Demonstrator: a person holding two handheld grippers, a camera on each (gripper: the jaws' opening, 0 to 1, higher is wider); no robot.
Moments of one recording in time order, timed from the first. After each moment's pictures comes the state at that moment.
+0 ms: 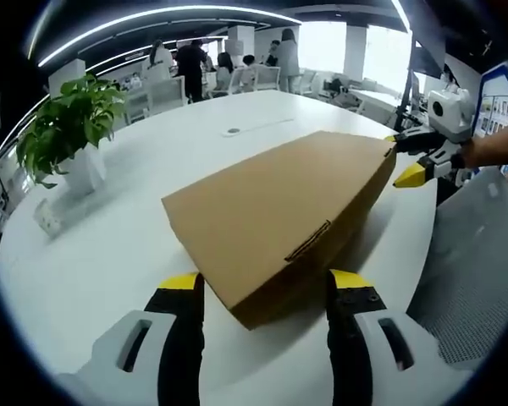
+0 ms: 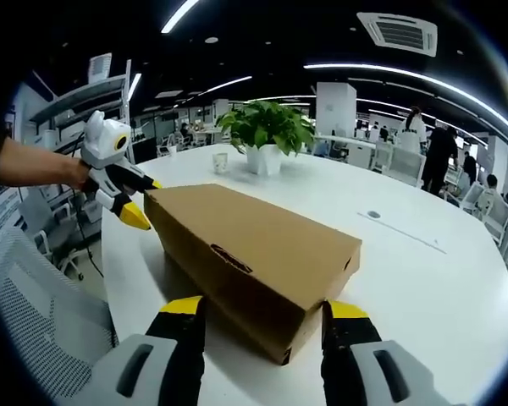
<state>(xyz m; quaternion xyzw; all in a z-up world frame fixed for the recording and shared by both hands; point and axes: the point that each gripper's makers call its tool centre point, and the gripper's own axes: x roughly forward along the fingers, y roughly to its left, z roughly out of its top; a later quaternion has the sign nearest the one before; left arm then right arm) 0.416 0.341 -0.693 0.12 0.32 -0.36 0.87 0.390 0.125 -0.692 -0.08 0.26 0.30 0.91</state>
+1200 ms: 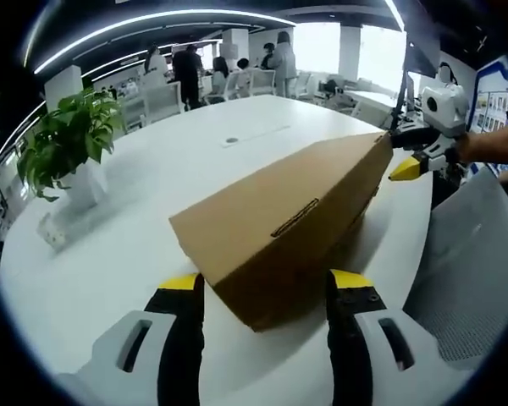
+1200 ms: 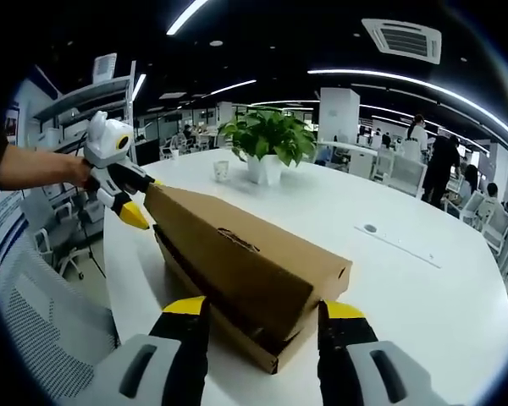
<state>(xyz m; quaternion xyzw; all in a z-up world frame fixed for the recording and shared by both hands) 0.421 0.341 -0.668 0.13 0.31 -0.37 0.87 0.398 0.120 -0.665 -0.09 0.24 0.31 0.92</state>
